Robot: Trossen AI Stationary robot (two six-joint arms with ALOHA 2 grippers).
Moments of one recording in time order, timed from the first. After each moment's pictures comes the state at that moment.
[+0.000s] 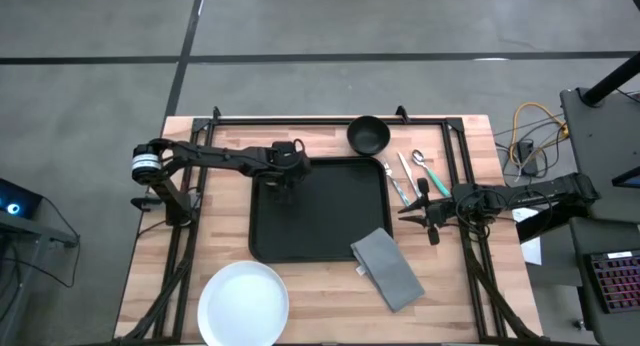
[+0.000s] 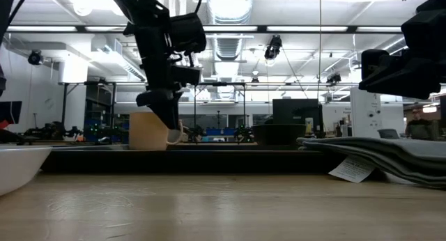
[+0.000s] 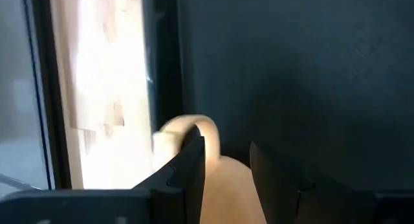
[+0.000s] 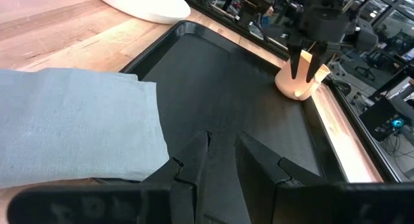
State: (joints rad) left arm 0.22 1.65 1.10 -0.63 -0.34 0.31; right arm 0.10 0.30 0.01 0.00 0.00 -0.42
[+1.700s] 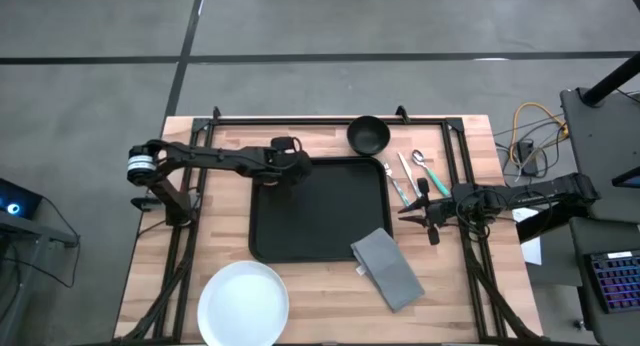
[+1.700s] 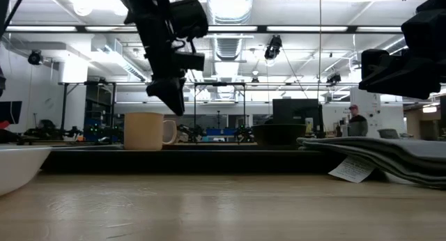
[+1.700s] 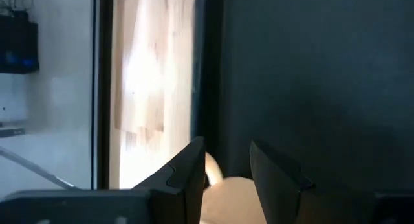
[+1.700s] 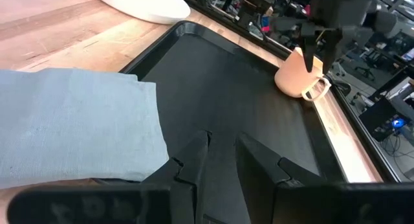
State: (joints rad) left arm 0.18 1.62 1.15 -0.65 -0.45 0.26; right arm 0.10 0.30 0.01 0.00 0.00 -0.42
